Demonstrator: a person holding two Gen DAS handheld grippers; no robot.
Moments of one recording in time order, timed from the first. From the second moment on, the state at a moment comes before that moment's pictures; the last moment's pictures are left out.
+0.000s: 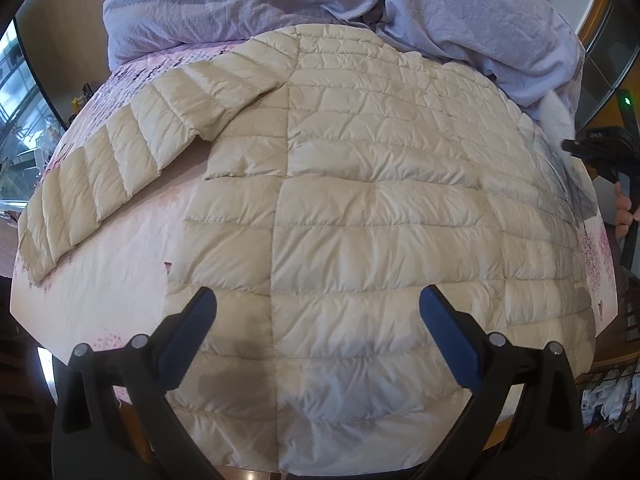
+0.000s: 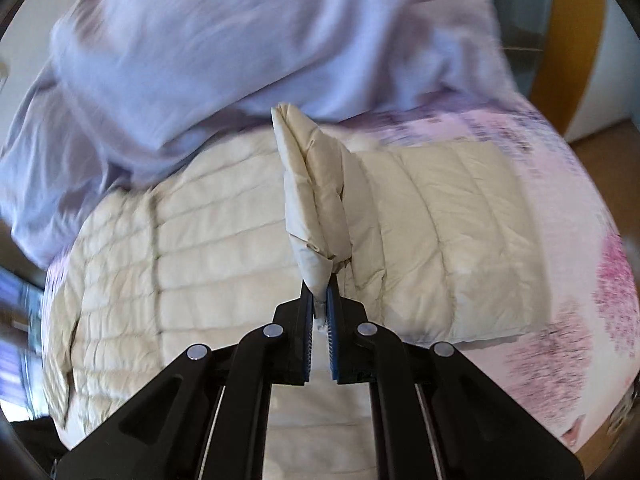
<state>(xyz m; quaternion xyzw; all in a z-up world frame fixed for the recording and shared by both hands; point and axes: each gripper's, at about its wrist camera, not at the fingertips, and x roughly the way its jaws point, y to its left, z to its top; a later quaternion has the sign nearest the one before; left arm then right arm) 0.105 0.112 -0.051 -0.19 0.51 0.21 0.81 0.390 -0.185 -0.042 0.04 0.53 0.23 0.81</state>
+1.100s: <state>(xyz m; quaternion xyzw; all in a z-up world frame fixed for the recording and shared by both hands) 0.062 0.182 -0.061 -0.23 0.50 0.22 0.80 0.296 0.010 -0.054 -0.03 0.57 0.34 0.75</state>
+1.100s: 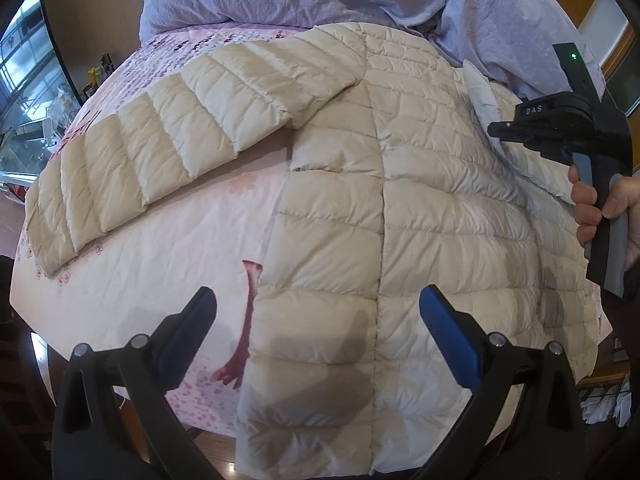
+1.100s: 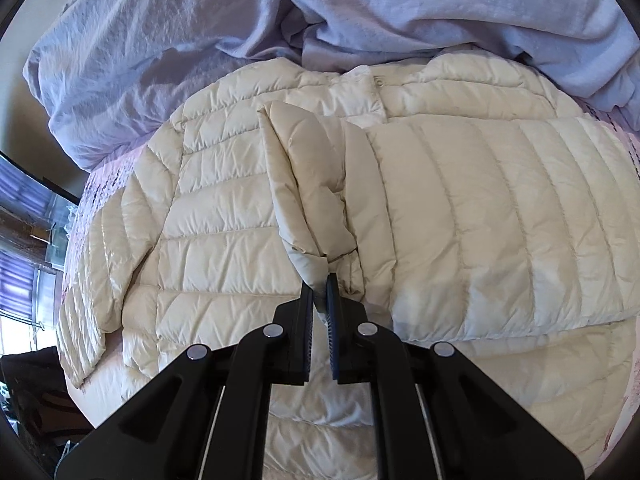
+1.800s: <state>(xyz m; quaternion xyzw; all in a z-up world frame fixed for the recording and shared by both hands) 0.062 0.195 -0.062 -0.24 0.50 0.21 0.81 0.321 -0.029 -0.030 -0.03 0.52 0.23 0.82</state>
